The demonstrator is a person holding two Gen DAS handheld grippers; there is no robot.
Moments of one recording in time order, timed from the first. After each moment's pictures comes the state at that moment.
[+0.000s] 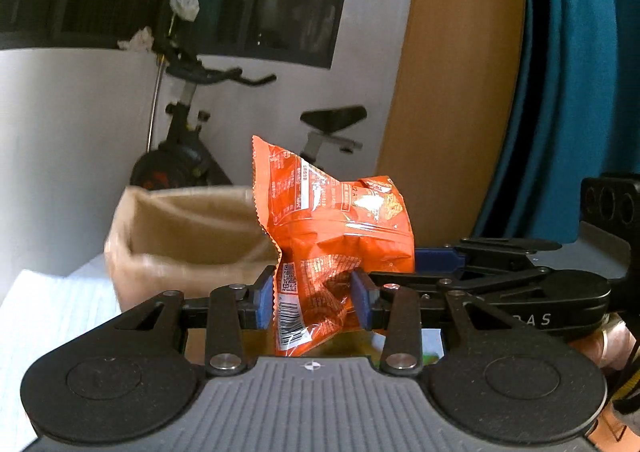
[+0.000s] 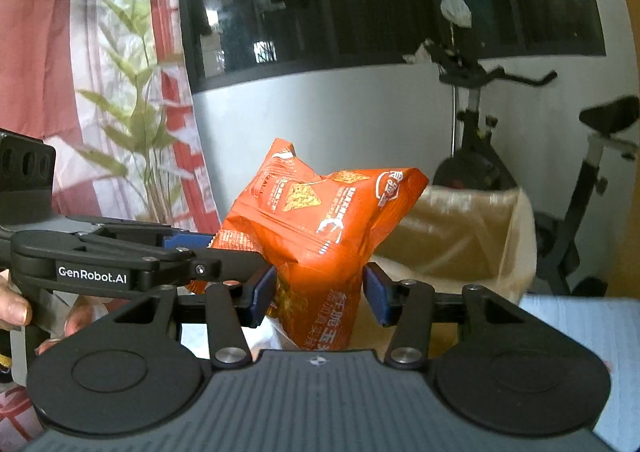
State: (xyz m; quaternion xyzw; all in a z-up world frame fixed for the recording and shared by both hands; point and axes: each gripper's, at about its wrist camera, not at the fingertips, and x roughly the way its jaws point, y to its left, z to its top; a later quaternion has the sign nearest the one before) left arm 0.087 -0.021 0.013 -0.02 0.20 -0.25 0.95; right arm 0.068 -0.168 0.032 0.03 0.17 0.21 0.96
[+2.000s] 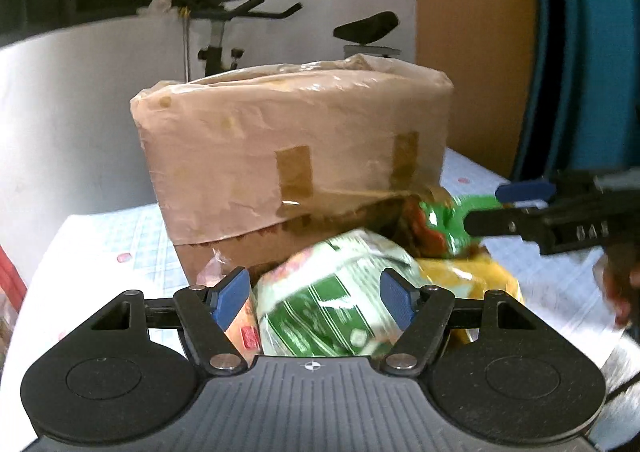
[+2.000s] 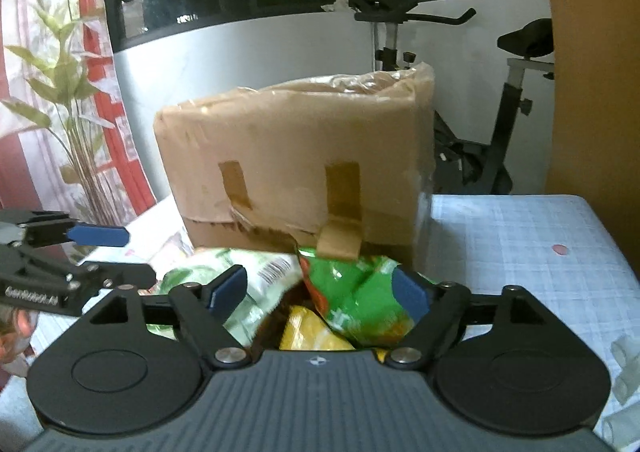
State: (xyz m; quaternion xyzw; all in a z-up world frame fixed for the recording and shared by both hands) left arm 0.040 -0.024 -0.090 0.09 0.27 -0.18 0.94; right arm 0.015 -0.194 -0.082 0.04 0.25 0.08 0.96
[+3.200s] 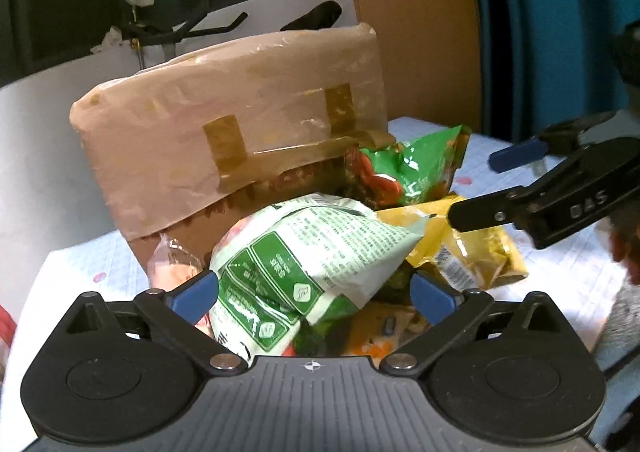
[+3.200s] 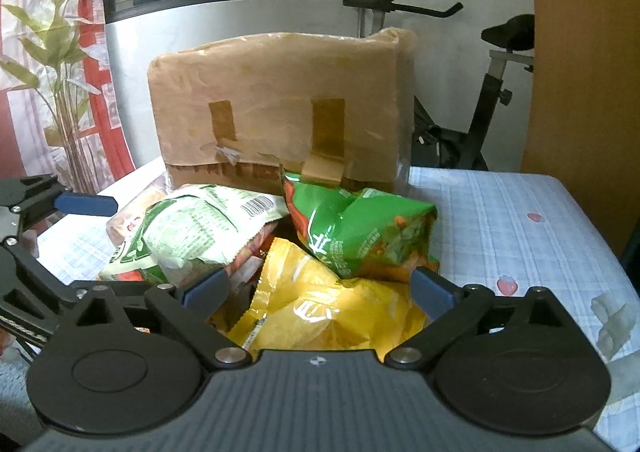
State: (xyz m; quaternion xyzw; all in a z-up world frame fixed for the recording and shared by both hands) left arm 0.018 -0.054 -0.135 0.18 0.24 -0.21 0.93; right arm -0.014 -0.191 -0.117 0.02 0.26 0.05 0.96
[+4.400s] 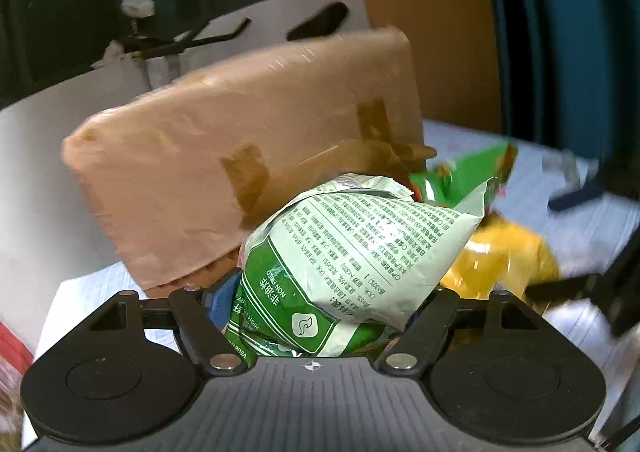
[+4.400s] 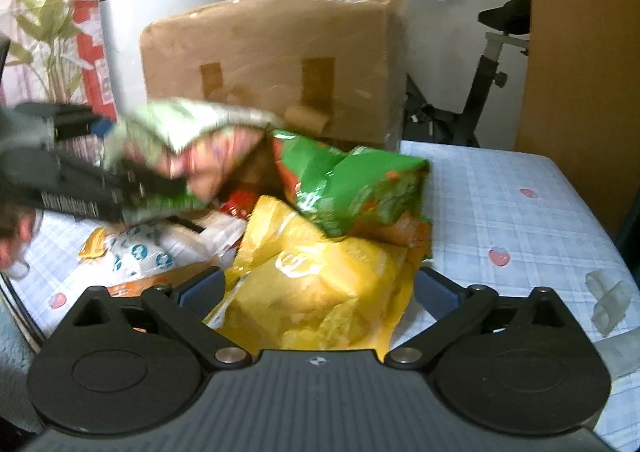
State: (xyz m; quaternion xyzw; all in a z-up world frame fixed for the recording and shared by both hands) left arm 0.078 -0.046 -0.123 0.18 0.23 -0.20 0.93; right arm -0.020 -0.185 -0.135 -0.01 0.29 0.05 0.96
